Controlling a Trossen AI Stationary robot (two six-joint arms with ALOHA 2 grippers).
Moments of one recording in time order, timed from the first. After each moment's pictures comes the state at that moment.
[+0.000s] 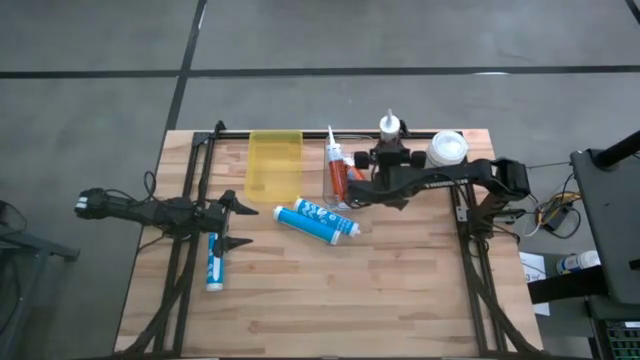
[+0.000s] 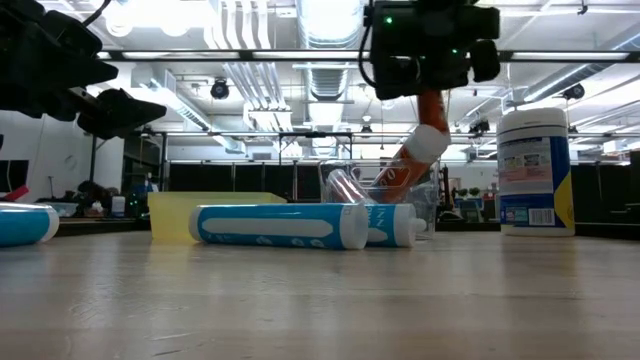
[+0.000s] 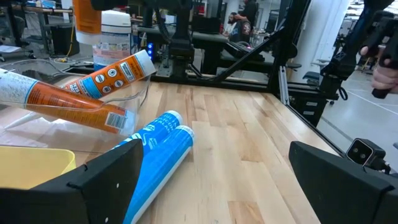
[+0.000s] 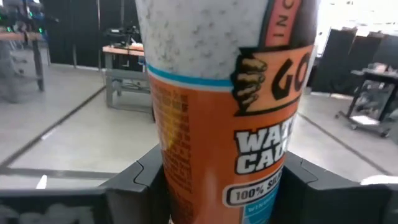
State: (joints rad) left arm -0.17 0.16 0.01 0.03 -0.09 -0.14; right arm -0.08 1.70 1.26 -1.03 1.57 1.37
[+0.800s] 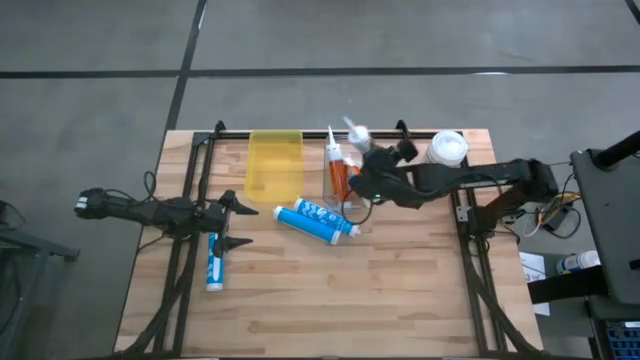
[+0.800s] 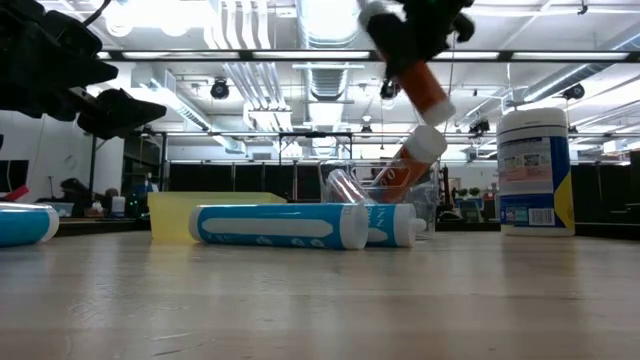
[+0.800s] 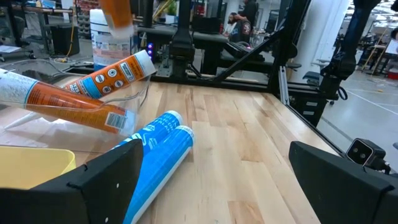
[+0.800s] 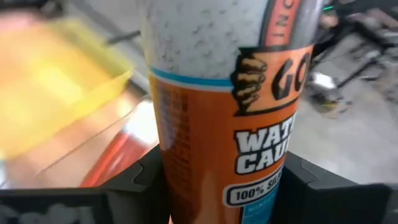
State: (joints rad) left arm -0.17 0.16 0.01 0.03 -0.09 -0.14; right arm 0.04 1.48 1.30 -0.73 1.05 0.46
